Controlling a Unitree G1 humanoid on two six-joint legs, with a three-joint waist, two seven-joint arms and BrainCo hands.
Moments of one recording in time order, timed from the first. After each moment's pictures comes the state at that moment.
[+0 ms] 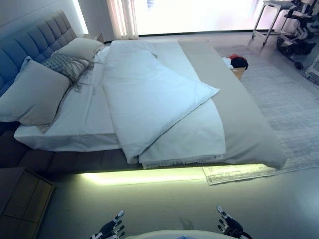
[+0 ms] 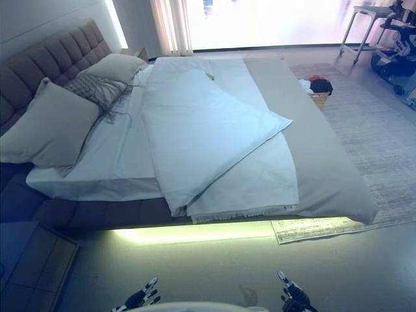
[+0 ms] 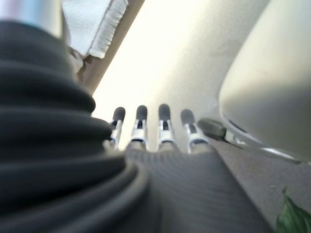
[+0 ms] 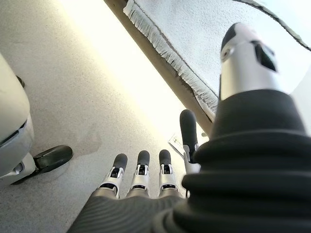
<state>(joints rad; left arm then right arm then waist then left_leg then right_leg) 0.04 0.21 -0.13 1.31 -0.76 -0.02 -0.31 0.04 -0.22 0.06 1.31 0.79 -0.19 0.18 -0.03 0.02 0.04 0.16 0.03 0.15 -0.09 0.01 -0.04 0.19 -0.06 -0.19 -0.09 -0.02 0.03</state>
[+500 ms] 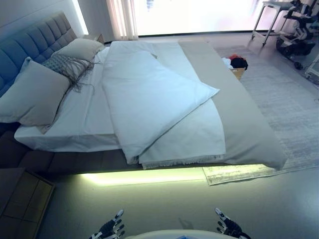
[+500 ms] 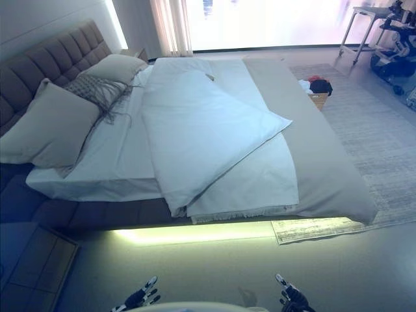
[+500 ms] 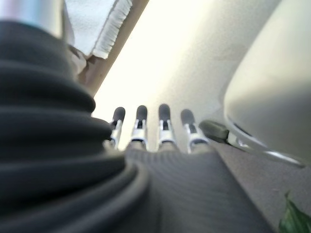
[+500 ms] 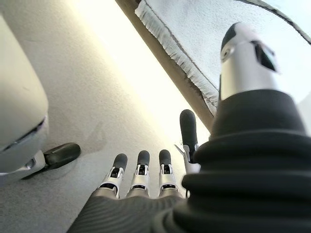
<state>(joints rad) 0.04 0.21 -0.13 1.30 -0.78 -0.02 -0.31 0.04 -0.22 0.08 1.32 0.77 -0.16 0.19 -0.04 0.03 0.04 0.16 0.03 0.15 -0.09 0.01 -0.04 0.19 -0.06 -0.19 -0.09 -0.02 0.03</state>
